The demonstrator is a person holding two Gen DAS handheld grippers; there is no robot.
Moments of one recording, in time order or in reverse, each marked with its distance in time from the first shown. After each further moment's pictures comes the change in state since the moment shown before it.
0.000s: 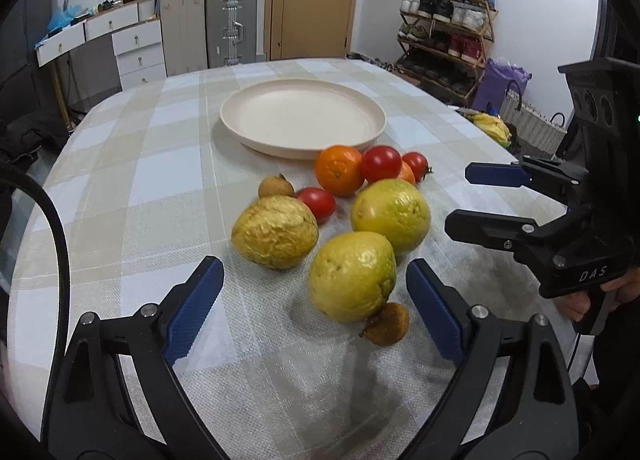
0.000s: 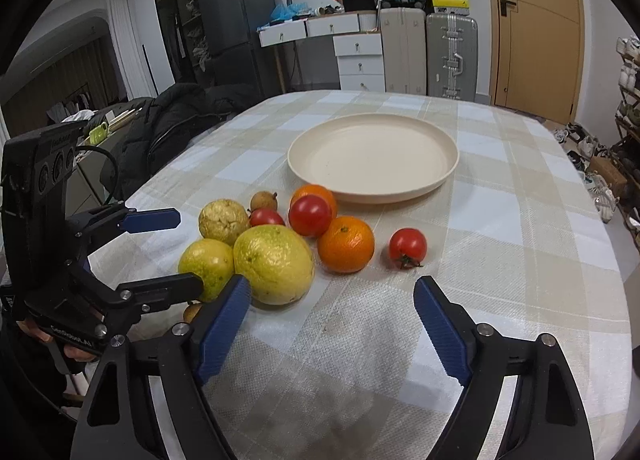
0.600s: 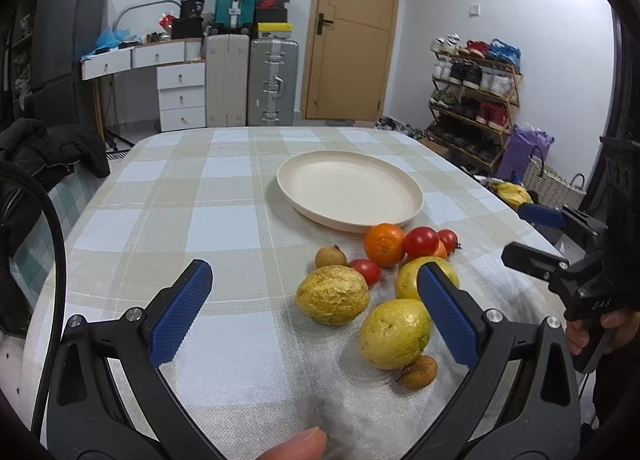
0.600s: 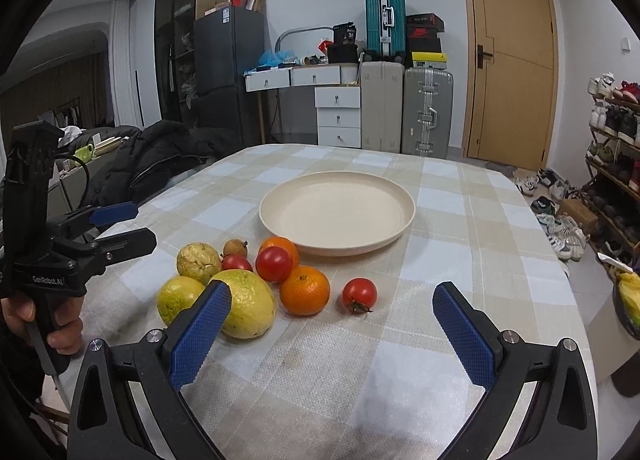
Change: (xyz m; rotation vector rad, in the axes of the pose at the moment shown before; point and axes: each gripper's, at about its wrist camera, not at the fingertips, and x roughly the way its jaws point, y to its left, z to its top) left arm -0.043 0.033 0.005 -0.098 -0.239 0.089; right arm -0.034 -0.009 0.003 -0.040 -0.207 -0.121
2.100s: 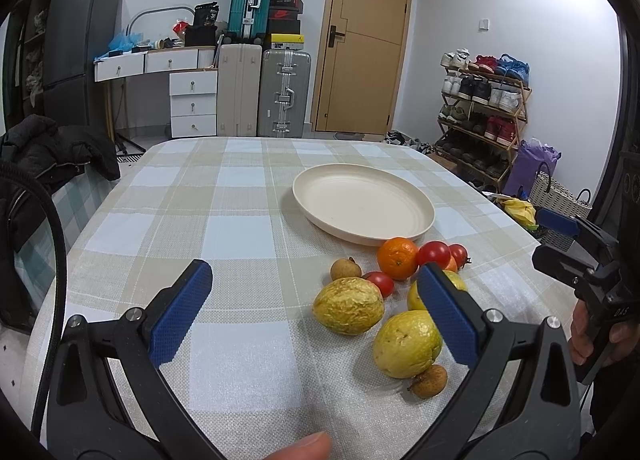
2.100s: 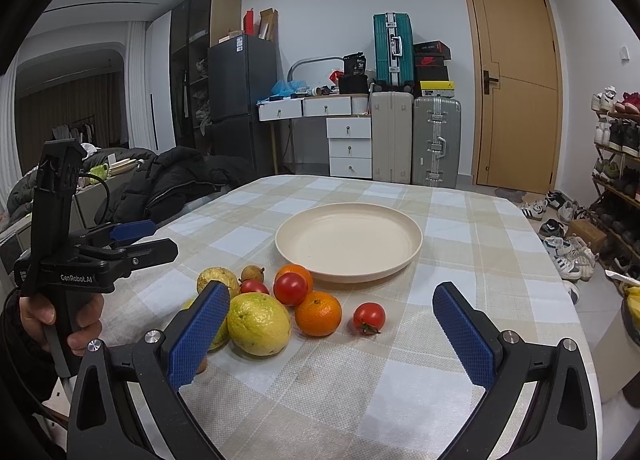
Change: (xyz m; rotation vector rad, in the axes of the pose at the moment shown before) left arm -0.007 0.009 -0.001 -0.040 -0.062 0.036; right arm -0.015 0.003 -0.003 -0.019 -0.135 0.043
